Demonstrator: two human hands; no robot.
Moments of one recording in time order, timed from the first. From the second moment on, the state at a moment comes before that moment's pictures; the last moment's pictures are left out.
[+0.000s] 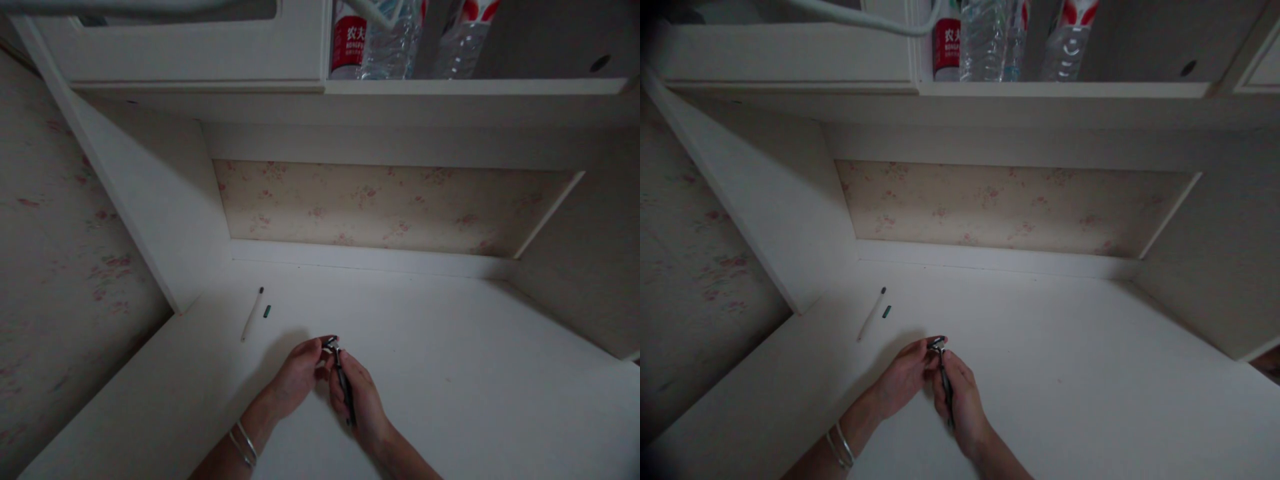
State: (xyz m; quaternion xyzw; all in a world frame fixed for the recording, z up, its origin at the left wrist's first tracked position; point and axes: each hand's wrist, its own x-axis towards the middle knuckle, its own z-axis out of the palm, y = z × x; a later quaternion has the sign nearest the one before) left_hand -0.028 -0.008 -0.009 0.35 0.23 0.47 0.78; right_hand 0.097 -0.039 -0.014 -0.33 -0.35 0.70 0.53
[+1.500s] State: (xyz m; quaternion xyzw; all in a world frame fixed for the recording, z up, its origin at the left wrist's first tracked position) left_hand -0.031 -0.002 -0.017 0.30 0.24 0.54 0.75; right_hand 0.103 -0.036 -0.012 -0.36 -0.36 0.68 0.53
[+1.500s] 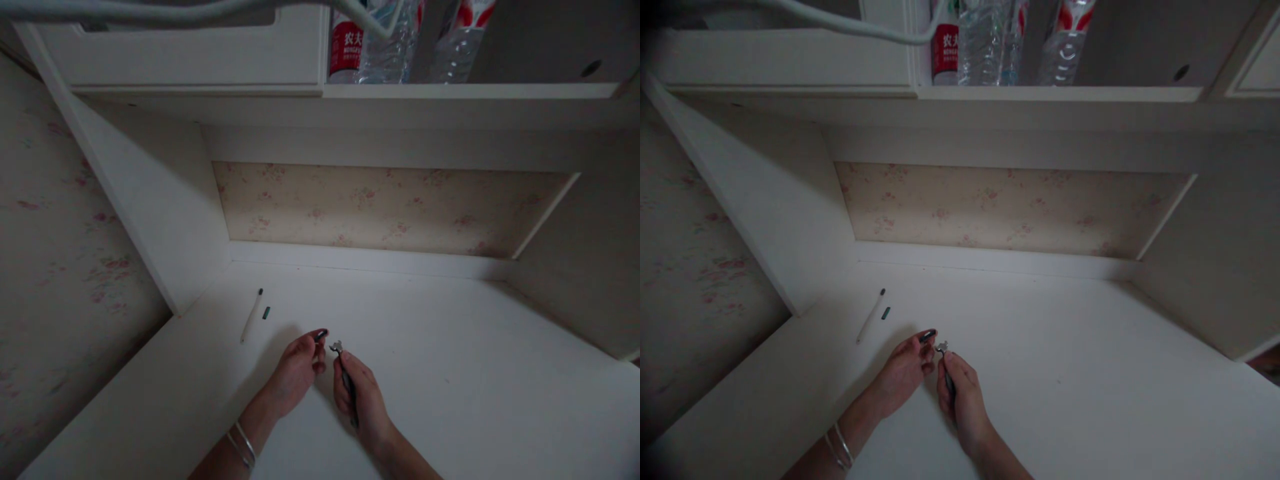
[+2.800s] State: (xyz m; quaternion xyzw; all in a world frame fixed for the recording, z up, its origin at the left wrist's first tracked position) left_hand -0.029 -0.013 -0.006 0.67 0.46 0.53 0.26; right_hand 0.145 0.005 -0.026 -0.63 -0.62 0.28 0.37
